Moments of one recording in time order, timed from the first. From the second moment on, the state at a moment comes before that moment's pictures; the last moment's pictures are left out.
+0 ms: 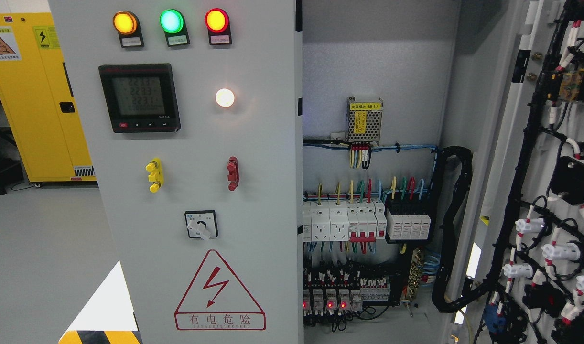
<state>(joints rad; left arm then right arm) 0.04 0.11 -0.41 -1.29 0.38 -0.26 -0.39 0.07 -0.07 0.14 -0.23 -0.19 0.12 0.08</state>
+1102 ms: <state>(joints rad) -0.02 0.05 -0.21 -0.14 0.34 -0.07 -0.26 0.06 -0.07 0.14 -0.22 -0.19 0.12 0.08</state>
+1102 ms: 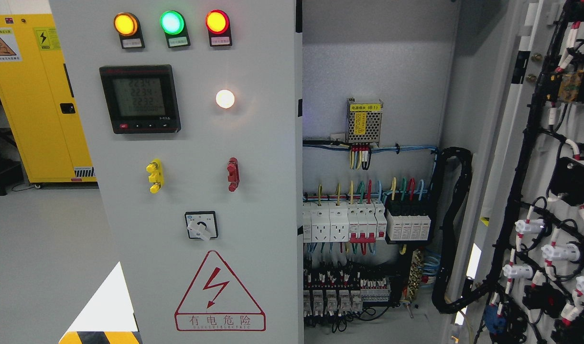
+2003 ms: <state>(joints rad) -0.05 0.01 -0.19 -0.02 0.34 -0.11 -0.12 0.29 -0.07 0.14 -0.80 -0.19 0.09 0.08</state>
